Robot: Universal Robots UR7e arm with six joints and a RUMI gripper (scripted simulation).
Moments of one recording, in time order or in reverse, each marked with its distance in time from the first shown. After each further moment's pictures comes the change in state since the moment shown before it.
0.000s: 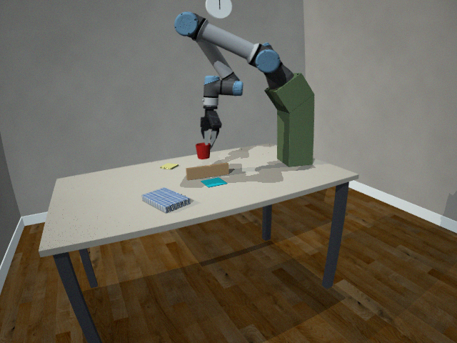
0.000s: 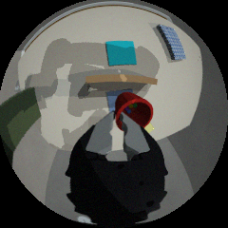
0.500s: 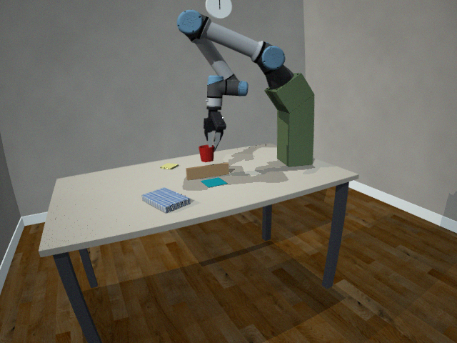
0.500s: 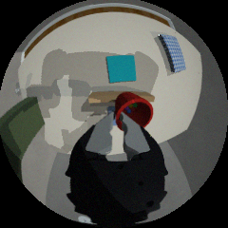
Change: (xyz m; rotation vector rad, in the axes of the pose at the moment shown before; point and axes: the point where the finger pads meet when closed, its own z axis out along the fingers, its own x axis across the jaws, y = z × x) arm -0.003 -0.059 -0.001 0.009 0.000 -0.005
